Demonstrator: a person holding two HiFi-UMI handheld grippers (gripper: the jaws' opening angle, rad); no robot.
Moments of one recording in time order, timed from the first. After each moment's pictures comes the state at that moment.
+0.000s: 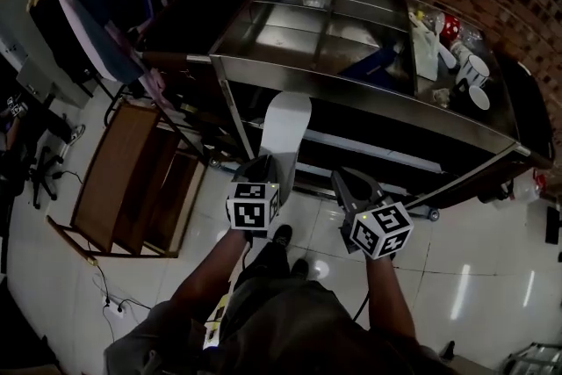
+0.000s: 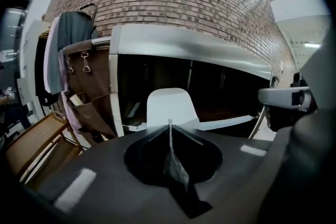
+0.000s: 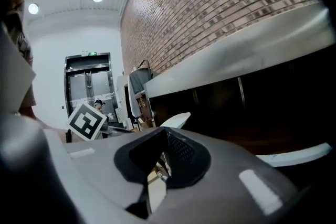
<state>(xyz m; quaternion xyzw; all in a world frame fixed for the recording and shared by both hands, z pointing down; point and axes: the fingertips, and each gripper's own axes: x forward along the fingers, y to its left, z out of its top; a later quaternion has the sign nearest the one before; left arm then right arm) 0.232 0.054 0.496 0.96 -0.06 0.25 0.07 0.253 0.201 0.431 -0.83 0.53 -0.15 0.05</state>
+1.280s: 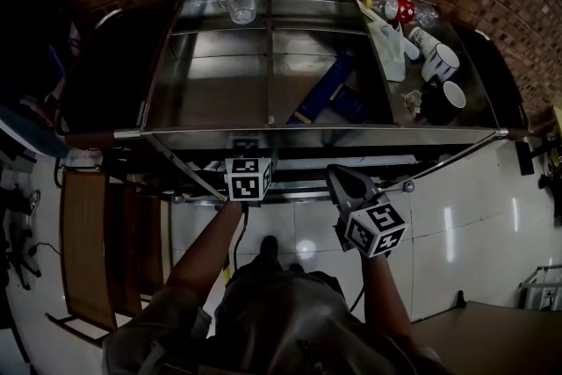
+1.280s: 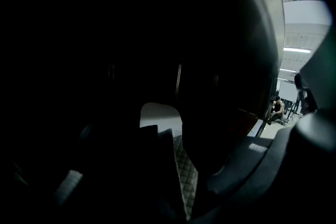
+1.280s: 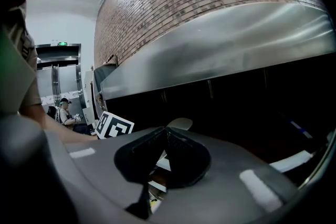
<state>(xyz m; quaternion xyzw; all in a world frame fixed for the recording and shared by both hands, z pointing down) 0.451 0.049 0.551 0.97 0.08 0.22 0.05 0.364 0.211 0.444 -0.90 0.39 -0.18 0.05</state>
